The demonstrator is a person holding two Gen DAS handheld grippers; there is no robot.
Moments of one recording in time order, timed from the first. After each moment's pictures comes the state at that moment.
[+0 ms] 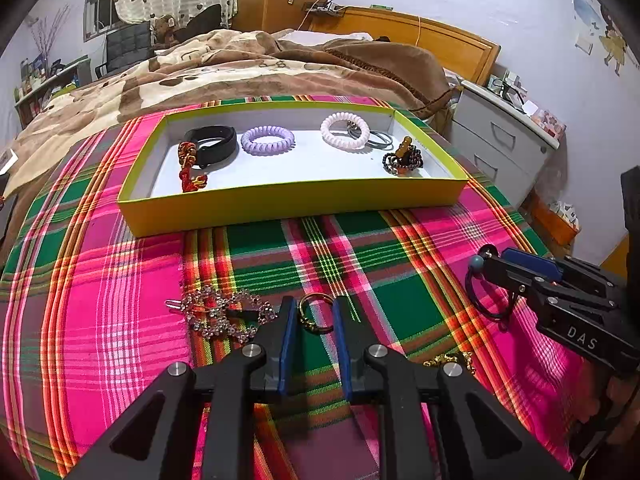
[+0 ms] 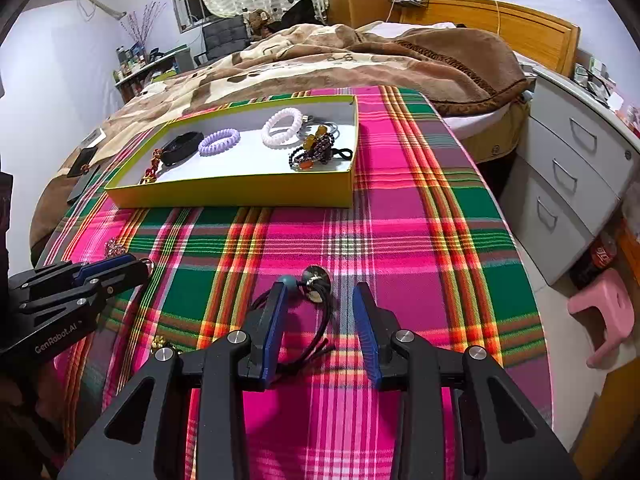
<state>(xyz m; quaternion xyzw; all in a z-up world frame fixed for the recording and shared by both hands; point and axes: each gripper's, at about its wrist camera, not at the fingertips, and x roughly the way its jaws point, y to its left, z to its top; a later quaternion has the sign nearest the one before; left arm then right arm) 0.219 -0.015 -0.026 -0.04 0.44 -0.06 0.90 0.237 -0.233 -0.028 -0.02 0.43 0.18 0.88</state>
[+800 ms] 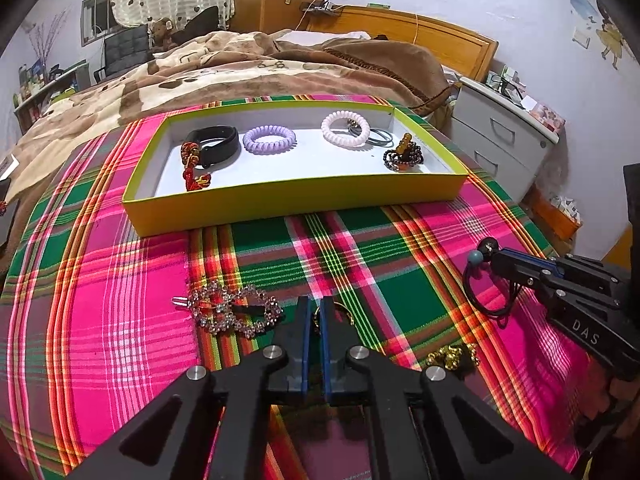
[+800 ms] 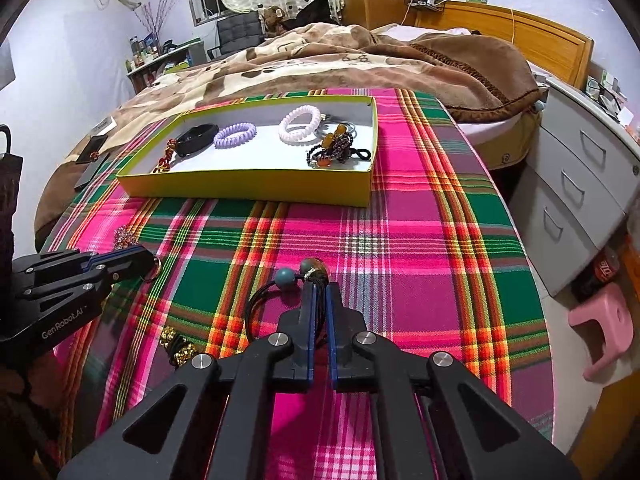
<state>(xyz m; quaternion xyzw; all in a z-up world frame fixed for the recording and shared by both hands) 0.213 -0.013 -0.025 -0.04 0.43 -0.06 0.90 0.227 -0.227 -0.025 -0.03 0.42 0.20 0.88</state>
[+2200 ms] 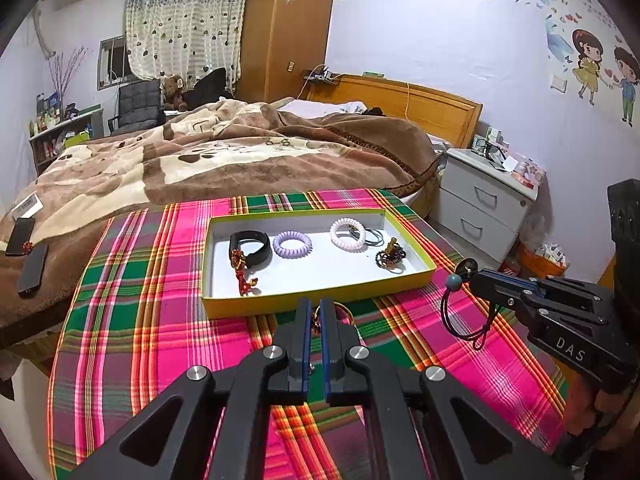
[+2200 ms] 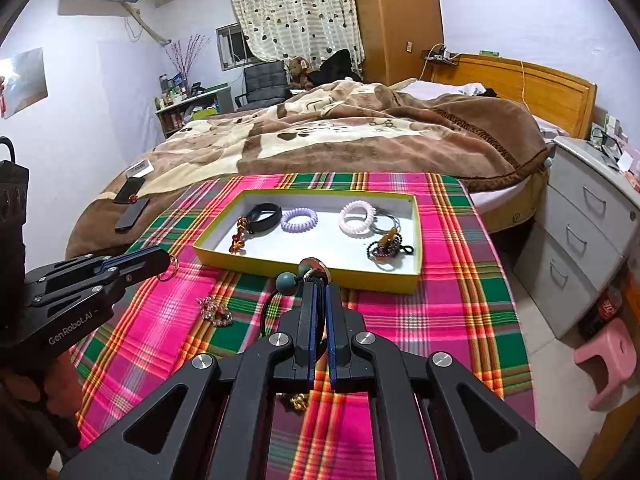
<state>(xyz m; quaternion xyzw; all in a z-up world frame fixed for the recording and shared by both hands) 0.173 0.018 0.067 -0.04 0.32 -0.06 0.94 0.199 -0.192 0.056 -0.01 0.34 0.23 0.91</state>
